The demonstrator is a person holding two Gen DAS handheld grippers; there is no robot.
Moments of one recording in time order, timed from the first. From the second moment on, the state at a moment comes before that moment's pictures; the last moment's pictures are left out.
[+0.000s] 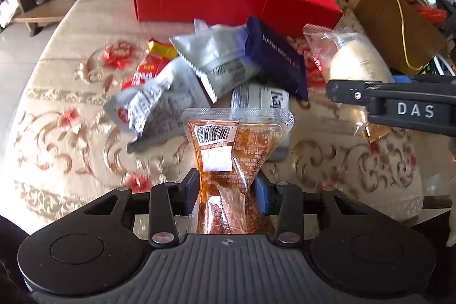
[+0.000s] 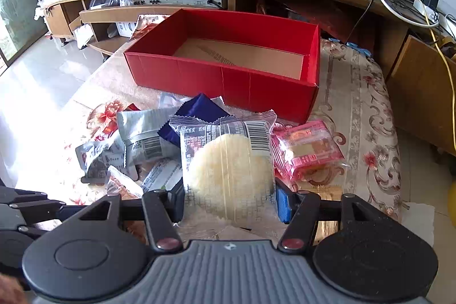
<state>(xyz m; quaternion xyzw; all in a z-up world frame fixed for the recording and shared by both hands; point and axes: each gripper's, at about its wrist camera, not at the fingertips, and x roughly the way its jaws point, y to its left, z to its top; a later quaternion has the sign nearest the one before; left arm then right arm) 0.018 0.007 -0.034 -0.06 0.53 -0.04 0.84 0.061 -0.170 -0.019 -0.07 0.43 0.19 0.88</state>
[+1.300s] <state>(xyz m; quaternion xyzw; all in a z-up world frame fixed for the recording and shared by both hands) 0.025 0.013 -0.046 -0.07 0.53 0.02 0.84 0.056 -0.178 0.001 -0.05 0.41 0.21 0.89</state>
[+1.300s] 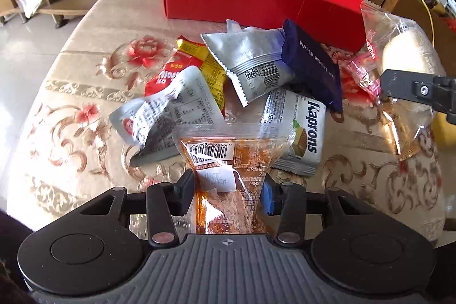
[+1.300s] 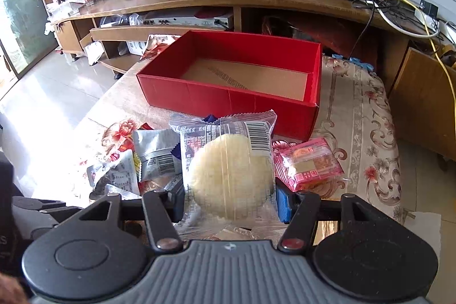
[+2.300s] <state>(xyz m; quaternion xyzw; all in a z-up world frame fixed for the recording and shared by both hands) 0.187 0.028 0.028 -0.12 0.40 -0.02 0.91 0.209 -0.153 0.015 -0.01 0.39 0.14 0.91</state>
